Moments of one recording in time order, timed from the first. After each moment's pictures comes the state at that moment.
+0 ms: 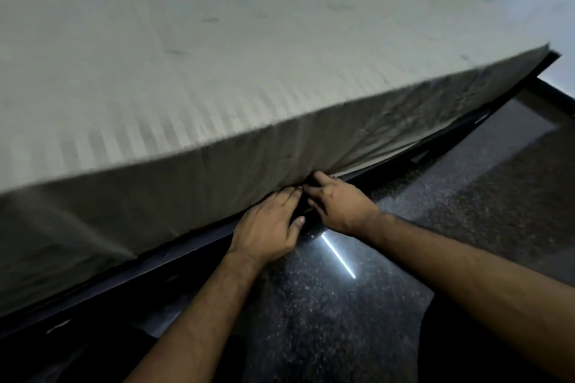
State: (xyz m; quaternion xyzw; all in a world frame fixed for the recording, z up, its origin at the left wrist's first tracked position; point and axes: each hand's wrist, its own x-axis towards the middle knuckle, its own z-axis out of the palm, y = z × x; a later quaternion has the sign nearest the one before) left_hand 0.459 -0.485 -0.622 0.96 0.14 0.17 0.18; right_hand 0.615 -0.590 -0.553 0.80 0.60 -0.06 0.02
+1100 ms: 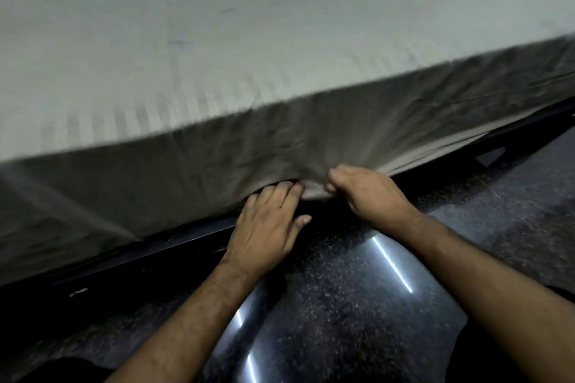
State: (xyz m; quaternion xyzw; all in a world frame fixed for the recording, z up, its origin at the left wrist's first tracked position) left_hand 0.445 -0.504 -0.605 0.96 0.23 0.18 0.01; right_hand 0.655 -0.599 -0.568 0.71 0.70 0.01 -0.10
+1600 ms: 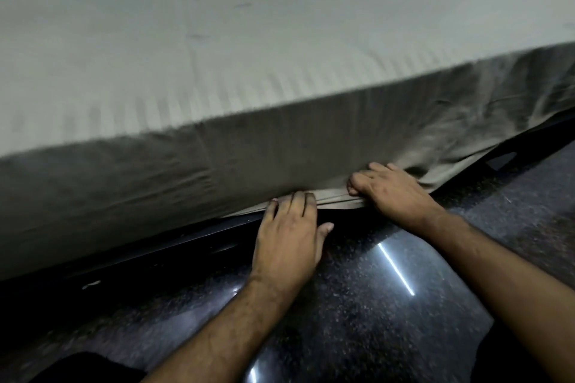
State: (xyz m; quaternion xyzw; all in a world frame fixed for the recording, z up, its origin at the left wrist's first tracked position) left_hand 0.450 -0.537 -0.601 0.94 0.33 0.12 0.04; right_hand 0.680 -0.602 -0.576 0.70 0.71 0.04 0.01
